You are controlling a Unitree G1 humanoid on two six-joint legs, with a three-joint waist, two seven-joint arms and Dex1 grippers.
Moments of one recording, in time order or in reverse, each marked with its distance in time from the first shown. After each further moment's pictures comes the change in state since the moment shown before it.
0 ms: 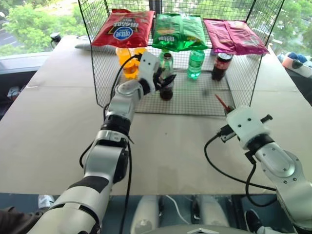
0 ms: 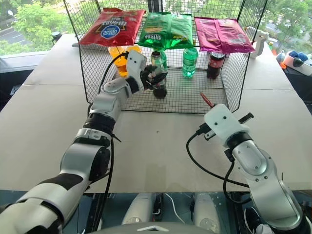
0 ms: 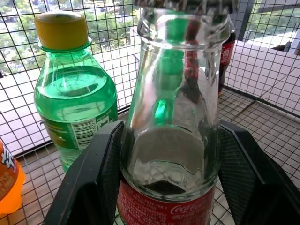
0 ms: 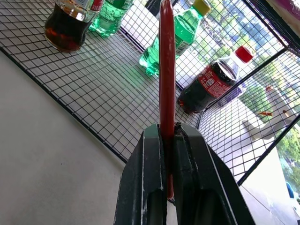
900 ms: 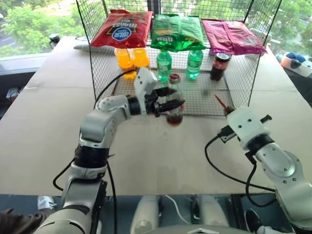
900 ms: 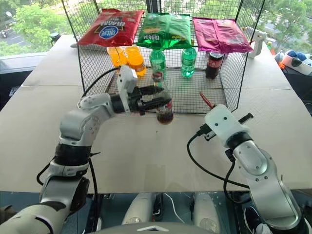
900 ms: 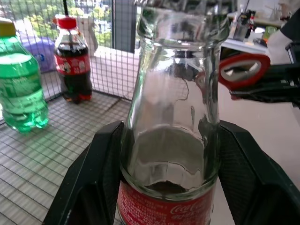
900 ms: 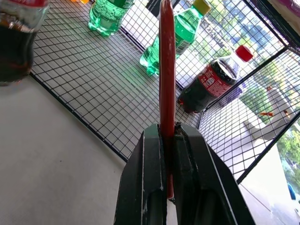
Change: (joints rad) left arm 0.396 0.177 -0.064 -0.829 -0.274 0.437 -0.305; right arm 0.026 0.020 -0.020 0.026 -0.031 -0.063 0.047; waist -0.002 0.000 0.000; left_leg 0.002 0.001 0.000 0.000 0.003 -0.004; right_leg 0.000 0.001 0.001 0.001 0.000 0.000
